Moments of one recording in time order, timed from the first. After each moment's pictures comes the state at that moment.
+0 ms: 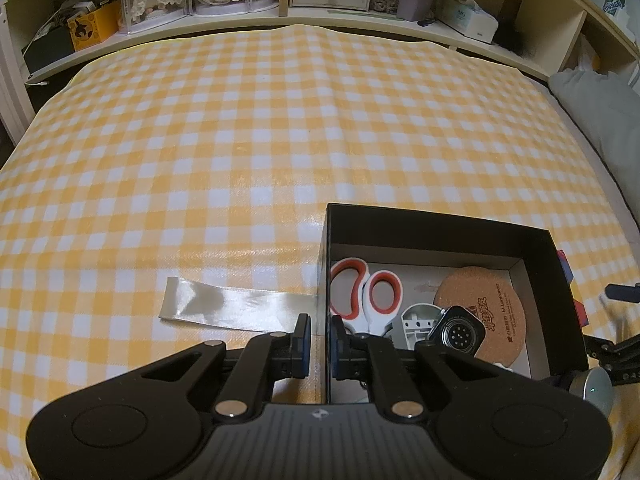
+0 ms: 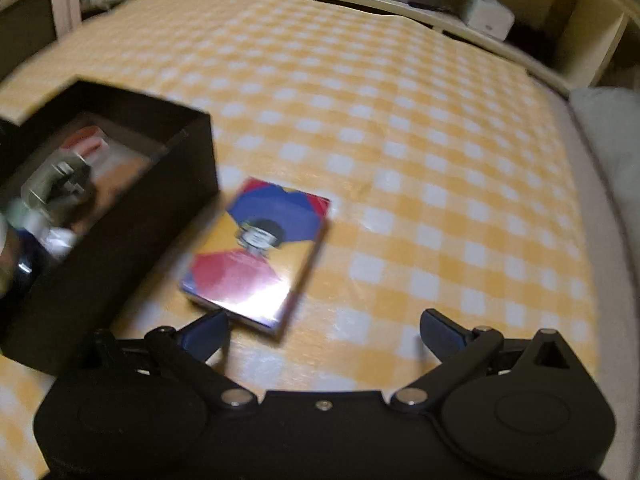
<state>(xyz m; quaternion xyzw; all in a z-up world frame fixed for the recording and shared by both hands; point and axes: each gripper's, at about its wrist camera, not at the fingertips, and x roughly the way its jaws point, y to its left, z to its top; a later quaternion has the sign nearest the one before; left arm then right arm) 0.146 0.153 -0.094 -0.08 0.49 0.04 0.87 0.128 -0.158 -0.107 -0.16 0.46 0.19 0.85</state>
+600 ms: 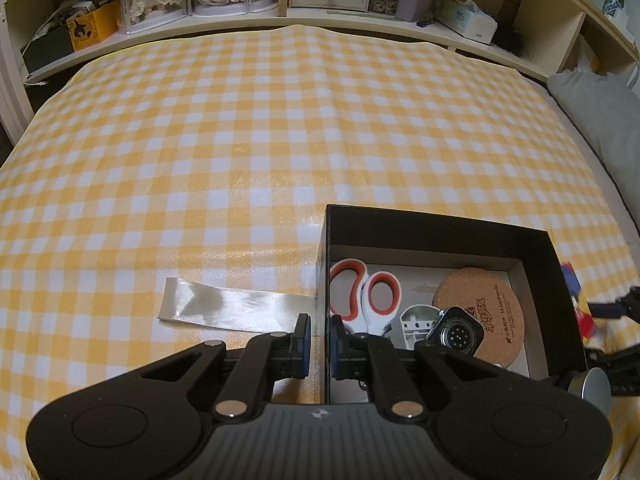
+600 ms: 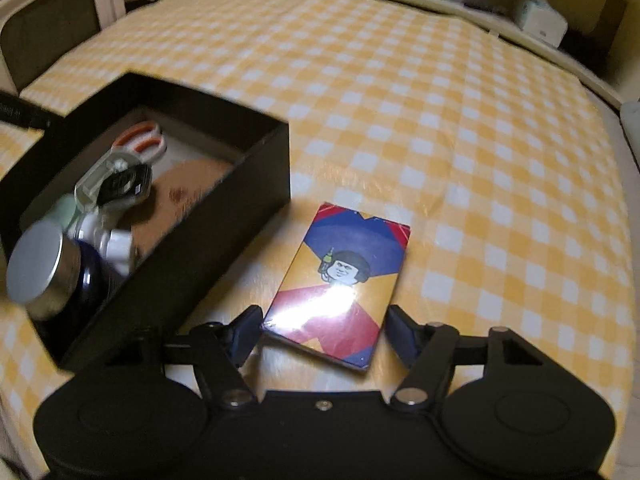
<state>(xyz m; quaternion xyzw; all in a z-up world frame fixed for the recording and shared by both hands) 0.145 0.154 -0.092 -0.07 0.49 0.04 0.87 0.133 -0.131 -0.105 -0.18 0.49 0.25 0.82</state>
